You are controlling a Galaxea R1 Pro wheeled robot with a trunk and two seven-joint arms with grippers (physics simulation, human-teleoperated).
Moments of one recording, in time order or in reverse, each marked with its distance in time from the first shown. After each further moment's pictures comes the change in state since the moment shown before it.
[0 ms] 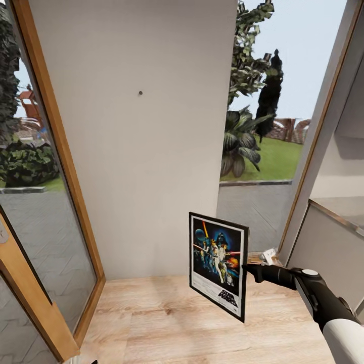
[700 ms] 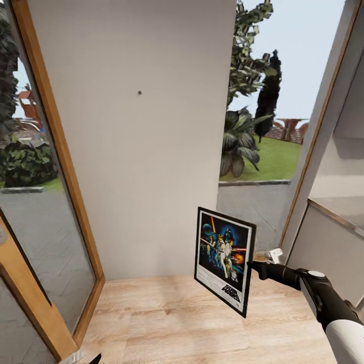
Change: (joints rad) left arm -0.015 -0.004 0.004 0.001 0.004 -0.002 -0.047; right arm 0.000 0.000 -0.082 0.007 0.002 -0.007 -0.031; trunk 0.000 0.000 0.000
